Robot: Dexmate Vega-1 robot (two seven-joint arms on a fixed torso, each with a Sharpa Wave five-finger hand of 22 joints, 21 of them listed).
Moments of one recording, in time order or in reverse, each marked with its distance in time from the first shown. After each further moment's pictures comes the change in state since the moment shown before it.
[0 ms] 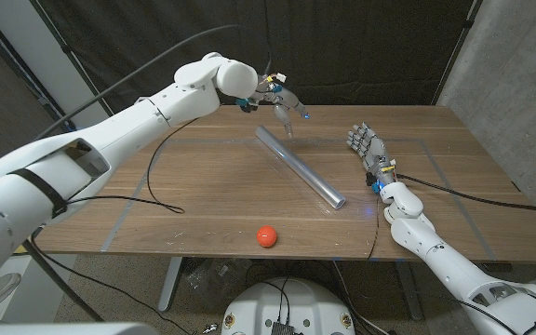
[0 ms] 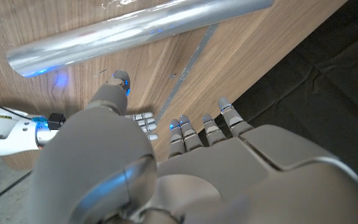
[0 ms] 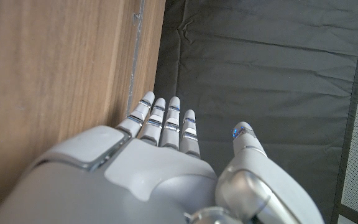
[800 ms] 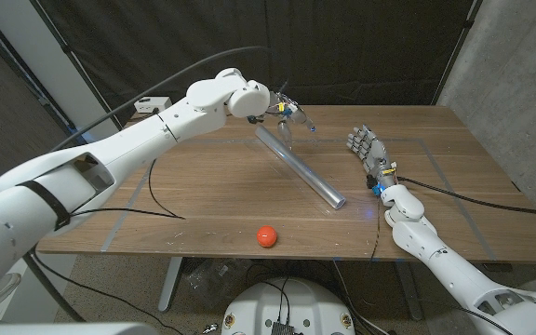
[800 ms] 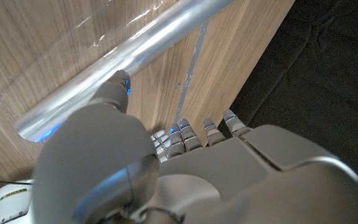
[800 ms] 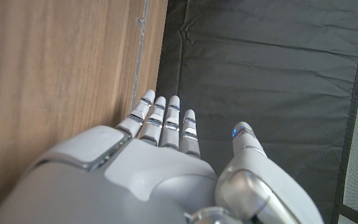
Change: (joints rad) left arm 0.066 -0.009 0.024 -0.063 0.298 -0.140 0.023; left_hand 0.051 0.022 -0.039 0.030 0.035 -0.061 -0.007 -0.015 0.019 -0.072 0.002 -0.007 0.026 -0.057 -0.021 0.000 0.009 -0.133 0.011 -0.117 0.003; right arm -0.037 -0.020 0.002 -0.061 -0.001 -0.019 -0.028; right_hand -0.004 0.004 0.000 0.000 0.000 0.007 -0.004 0.000 0.005 0.013 -0.001 0.008 0.000 0.034 -0.001 0.000 0.000 0.012 0.001 0.000 0.000
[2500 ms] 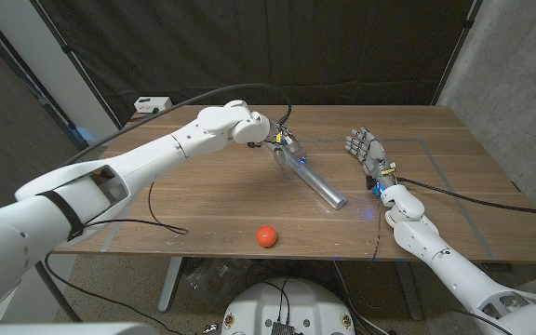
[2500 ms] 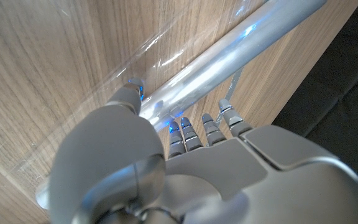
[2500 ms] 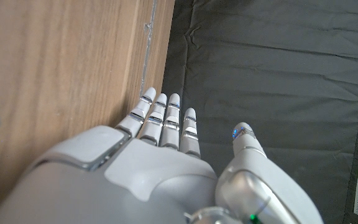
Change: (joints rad) left arm 0.044 -0.056 0.044 0.210 0.063 -0.137 0.096; left_hand 0.033 0.090 -0.007 0.015 -0.047 0.028 0.019 0.034 0.018 0.024 0.031 0.045 0.038 0.079 0.001 0.035 0.012 0.156 -0.037 0.044 0.002; right arm -0.006 -0.015 -0.005 -0.028 -0.004 -0.047 -0.018; right_hand -0.009 -0.002 -0.004 0.004 0.004 0.014 -0.004 0.000 0.000 0.028 0.007 0.000 0.000 0.031 0.003 0.008 0.000 0.028 0.007 0.000 0.000
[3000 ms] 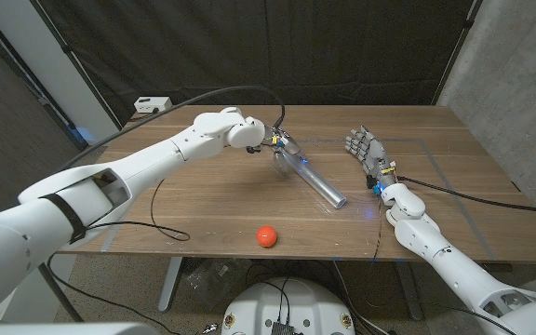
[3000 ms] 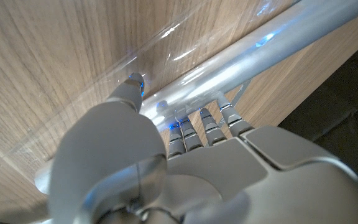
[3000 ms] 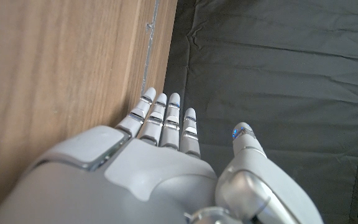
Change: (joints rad) left arm 0.020 -0.011 -0.014 0.104 -0.107 -0.028 0.101; left_hand 0.035 -0.004 0.000 -0.009 -0.007 0.081 -0.009 0.028 -0.003 0.078 -0.015 0.026 0.000 0.067 -0.002 0.007 -0.001 0.059 -0.002 0.015 -0.001; right arm 0.008 -0.011 -0.003 -0.011 0.000 -0.027 -0.003; right_hand 0.000 0.000 0.000 0.000 0.000 0.000 0.000 0.000 0.000 0.005 0.005 0.000 0.005 0.004 -0.004 0.000 0.000 0.000 0.000 0.000 0.000
